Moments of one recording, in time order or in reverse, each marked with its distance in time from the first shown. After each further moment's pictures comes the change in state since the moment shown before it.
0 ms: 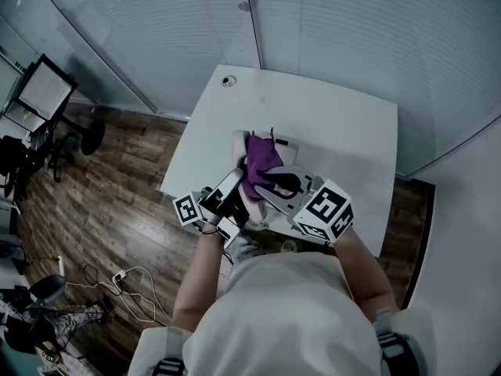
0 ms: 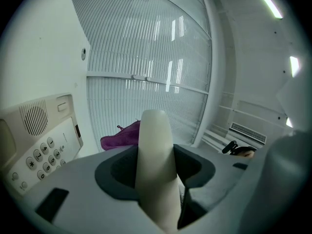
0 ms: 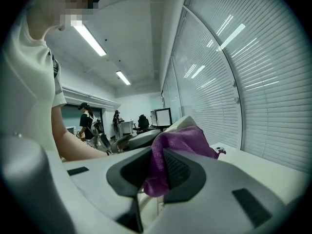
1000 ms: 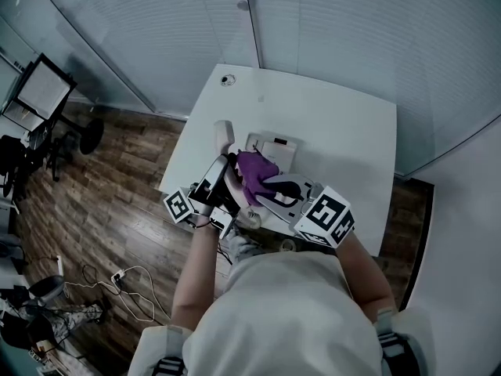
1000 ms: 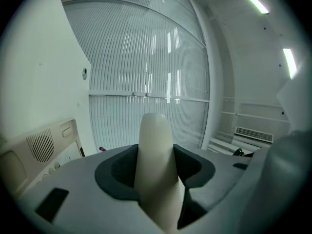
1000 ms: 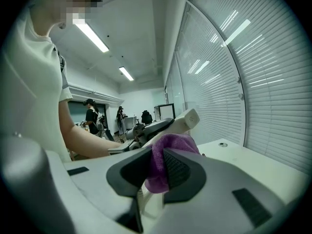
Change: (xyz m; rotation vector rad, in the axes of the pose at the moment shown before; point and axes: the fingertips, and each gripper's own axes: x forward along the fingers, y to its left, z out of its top) left arm -0.013 0.004 0.039 0.060 -0.150 0.040; right arm -0.009 0.017 -0.022 -0.023 0.056 0.038
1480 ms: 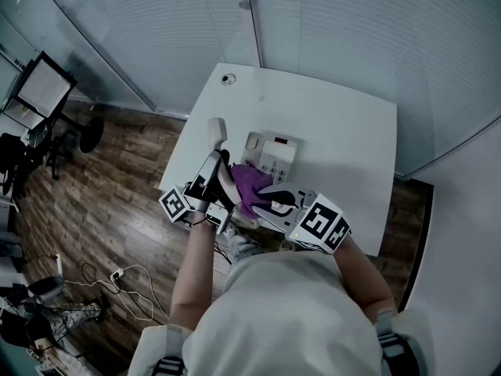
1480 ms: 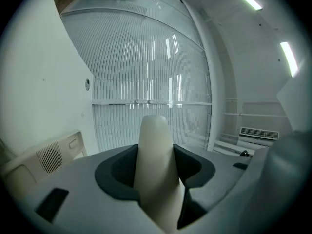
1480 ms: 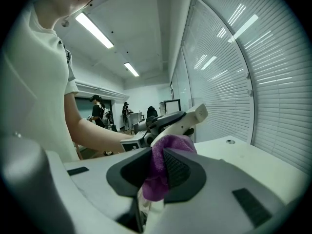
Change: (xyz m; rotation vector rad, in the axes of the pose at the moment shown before) left arm -0.010 0.001 0.026 0.034 -0.064 0.046; right arm 0.012 0.025 -0.011 -0.030 0.055 0.063
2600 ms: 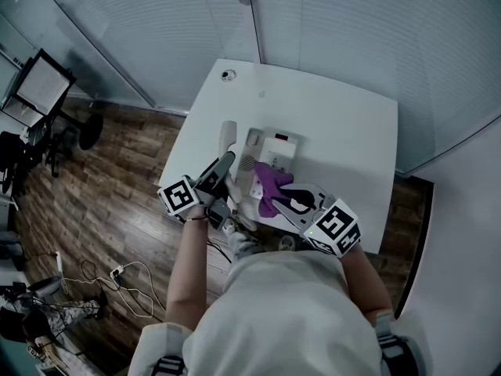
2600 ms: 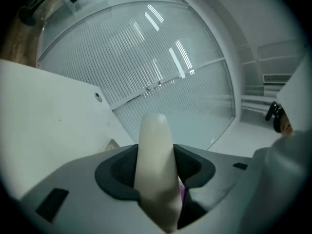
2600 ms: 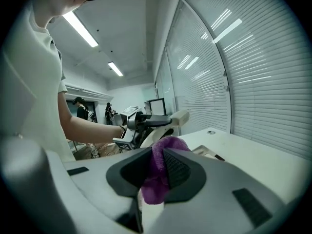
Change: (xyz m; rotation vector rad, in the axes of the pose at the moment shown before) left arm -0.005 0.033 -0.018 0.281 0.243 0.326; right arm -0.031 -0.023 -0.030 0.103 0.005 -0.178
